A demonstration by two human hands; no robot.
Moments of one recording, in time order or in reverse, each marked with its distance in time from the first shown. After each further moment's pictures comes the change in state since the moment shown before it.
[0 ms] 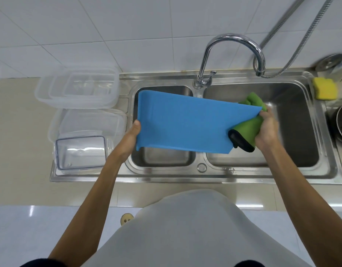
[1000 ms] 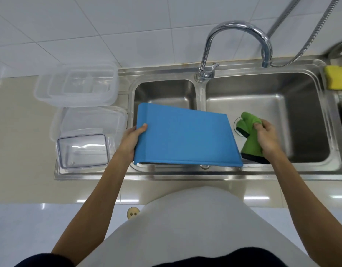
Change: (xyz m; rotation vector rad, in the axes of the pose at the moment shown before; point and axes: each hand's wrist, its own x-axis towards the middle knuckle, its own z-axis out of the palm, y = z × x) left_hand 0.023 -0.022 0.004 -0.310 0.237 -0.317; right_hand 0.023 0.054 -0.049 -0.655 0.018 -0.024
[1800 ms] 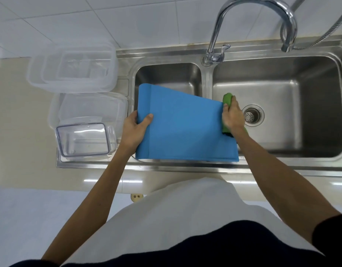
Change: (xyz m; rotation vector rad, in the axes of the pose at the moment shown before) left_hand -0.005 0.003 0.015 0.320 0.163 0.307; right_hand 0.043 0.002 0.124 -0.640 -0.091 -0.130
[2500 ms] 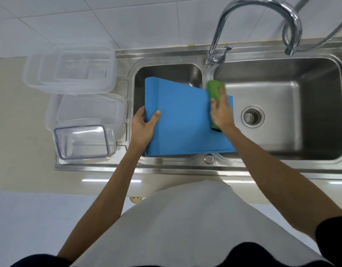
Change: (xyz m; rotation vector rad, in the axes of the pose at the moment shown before) left_hand 0.005 0.008 0.028 -0.096 0.016 0.100; right_hand -0.002 -0.040 0.016 0.230 0.018 -0.221
